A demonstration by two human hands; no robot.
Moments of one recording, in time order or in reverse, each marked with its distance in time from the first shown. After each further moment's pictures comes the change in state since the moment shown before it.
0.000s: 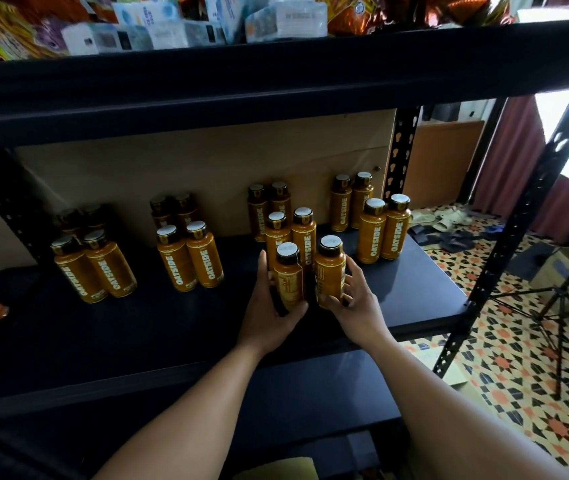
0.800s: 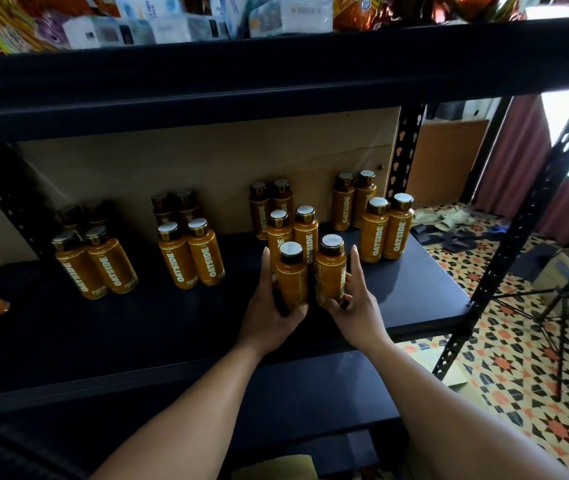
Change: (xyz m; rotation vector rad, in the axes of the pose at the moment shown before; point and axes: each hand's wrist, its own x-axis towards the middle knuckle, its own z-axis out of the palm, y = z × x) left_hand -0.001 0.001 0.000 0.060 -0.019 0.018; right_hand -0.005 -0.003 0.003 -0.119 0.013 -0.132
